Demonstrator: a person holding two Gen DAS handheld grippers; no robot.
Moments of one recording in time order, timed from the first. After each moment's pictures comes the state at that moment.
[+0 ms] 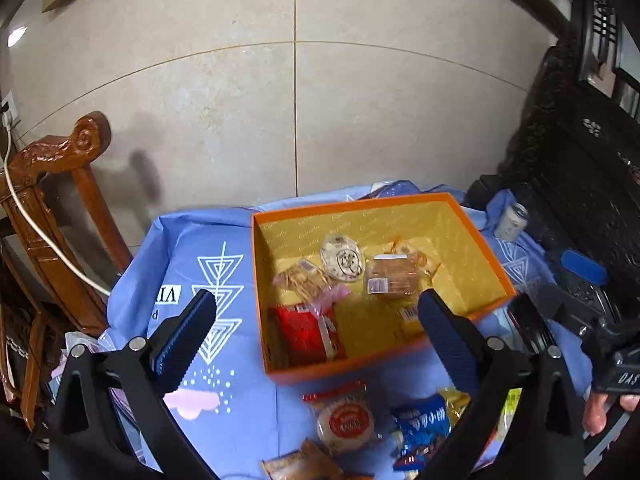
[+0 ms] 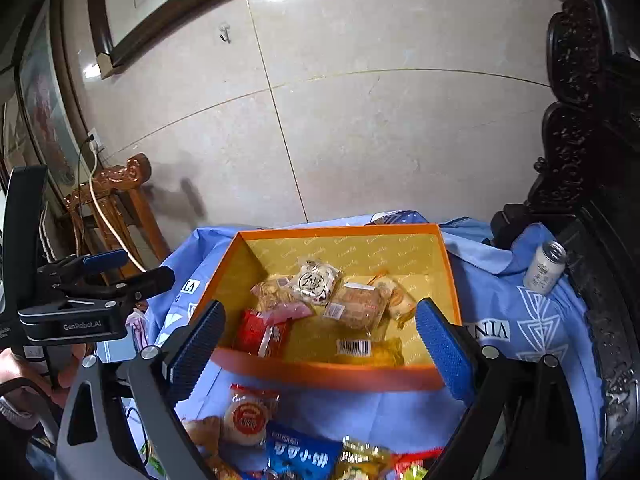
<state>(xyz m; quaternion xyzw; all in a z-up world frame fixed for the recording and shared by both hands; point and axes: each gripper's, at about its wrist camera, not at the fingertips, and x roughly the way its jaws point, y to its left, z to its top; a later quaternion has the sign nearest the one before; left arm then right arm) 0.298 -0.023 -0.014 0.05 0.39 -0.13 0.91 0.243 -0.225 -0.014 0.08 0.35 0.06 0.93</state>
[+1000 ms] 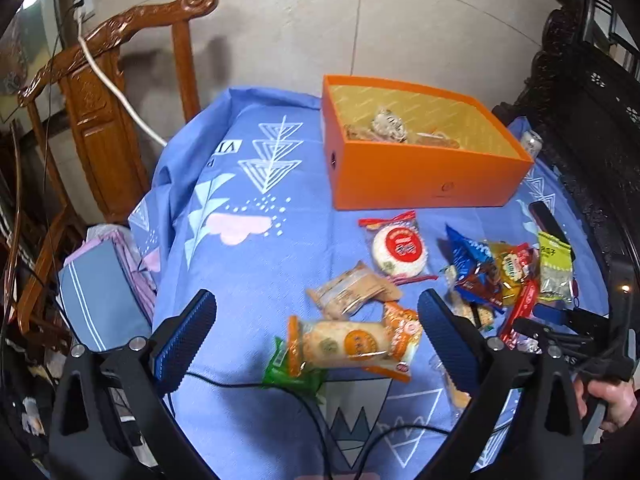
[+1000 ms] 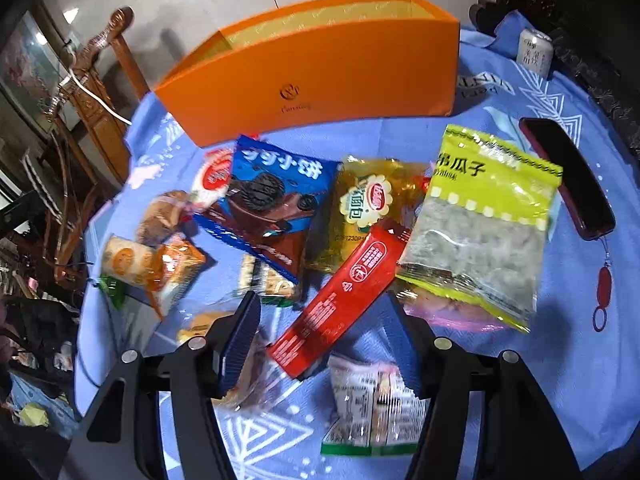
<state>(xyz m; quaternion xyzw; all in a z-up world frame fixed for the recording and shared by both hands) 0.135 0.082 -0.110 0.02 0.46 -0.08 0.89 0.113 -0.194 -0.199 0.10 0.54 0.04 0.83</state>
